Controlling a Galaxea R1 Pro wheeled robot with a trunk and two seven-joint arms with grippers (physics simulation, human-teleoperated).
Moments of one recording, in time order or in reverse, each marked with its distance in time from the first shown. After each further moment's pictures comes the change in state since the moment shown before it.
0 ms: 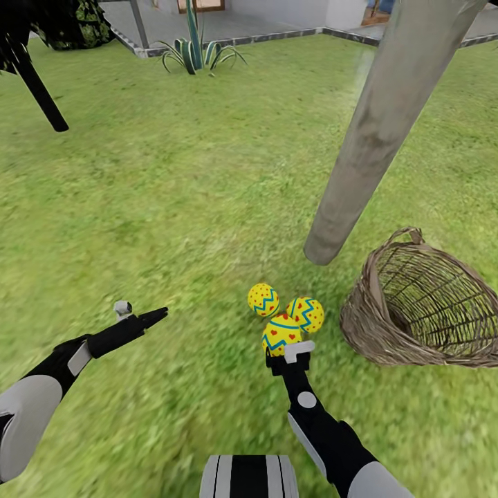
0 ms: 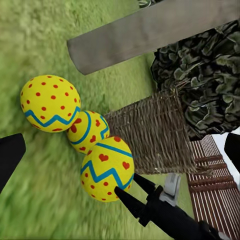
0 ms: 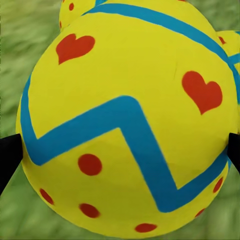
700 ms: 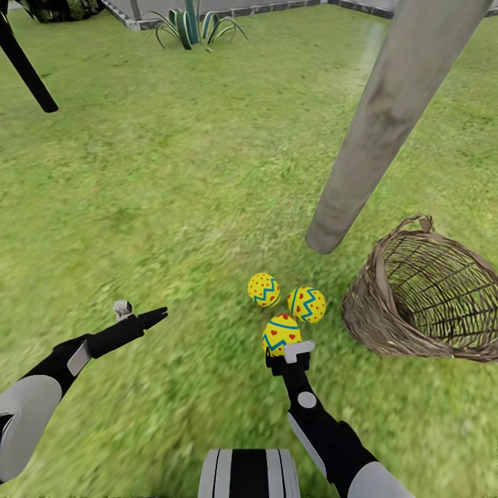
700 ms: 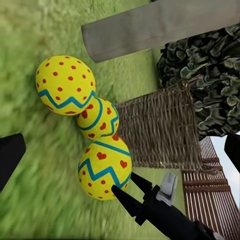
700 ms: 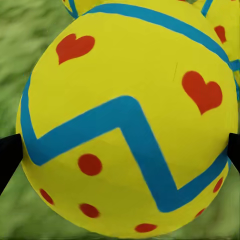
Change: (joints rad) left arm 0.000 0.002 0.000 0.000 0.000 0.030 0.001; right arm 0.000 0.000 0.000 0.001 -0.001 0.000 0.000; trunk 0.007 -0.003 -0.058
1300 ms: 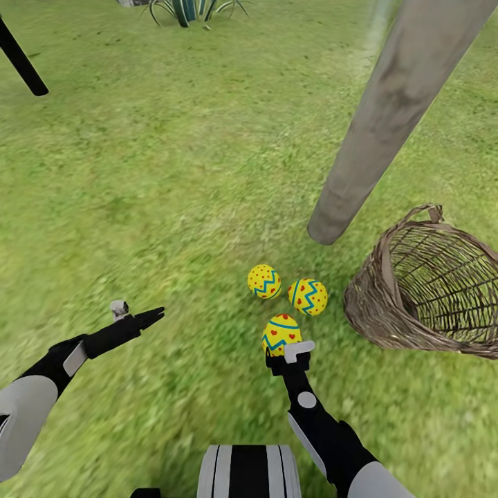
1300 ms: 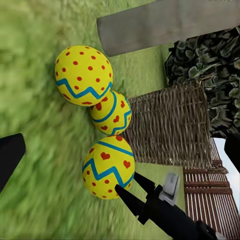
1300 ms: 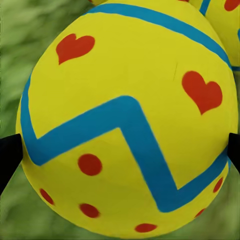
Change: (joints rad) left arm 0.000 0.015 0.000 0.002 0.001 0.001 -0.001; right arm 0.000 -0.001 0.001 0.000 0.007 0.000 0.000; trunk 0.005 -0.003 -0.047
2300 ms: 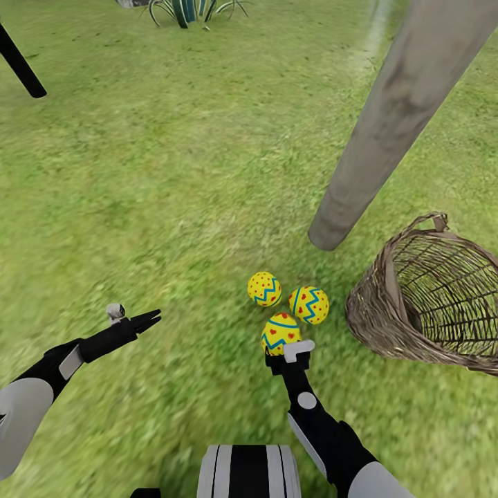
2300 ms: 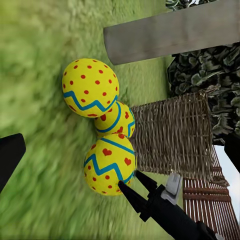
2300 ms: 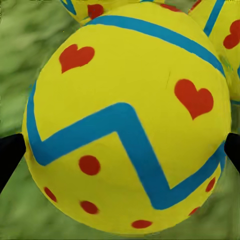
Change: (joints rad) left arm 0.000 0.017 0.004 0.041 0.008 -0.002 -0.004; right arm 0.000 -0.001 0.004 -0.001 0.003 -0.021 0.000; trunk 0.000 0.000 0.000
